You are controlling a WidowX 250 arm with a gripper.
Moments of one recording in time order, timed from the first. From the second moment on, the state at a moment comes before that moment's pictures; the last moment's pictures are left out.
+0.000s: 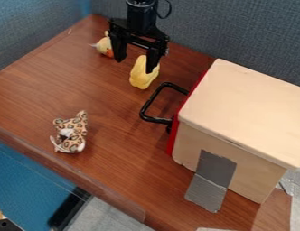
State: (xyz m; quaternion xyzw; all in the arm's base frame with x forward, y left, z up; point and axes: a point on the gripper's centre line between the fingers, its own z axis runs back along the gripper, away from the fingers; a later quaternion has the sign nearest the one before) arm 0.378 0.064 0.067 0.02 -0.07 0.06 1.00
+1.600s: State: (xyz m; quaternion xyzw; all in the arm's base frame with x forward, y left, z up) arm 0.459 0.180 0.028 0.02 -0.05 0.17 0.98
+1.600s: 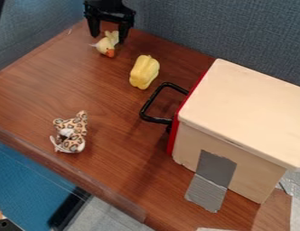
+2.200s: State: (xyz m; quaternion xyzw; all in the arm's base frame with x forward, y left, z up) arm 0.462 0.166 0.002 0.02 -0.03 0.16 0.99
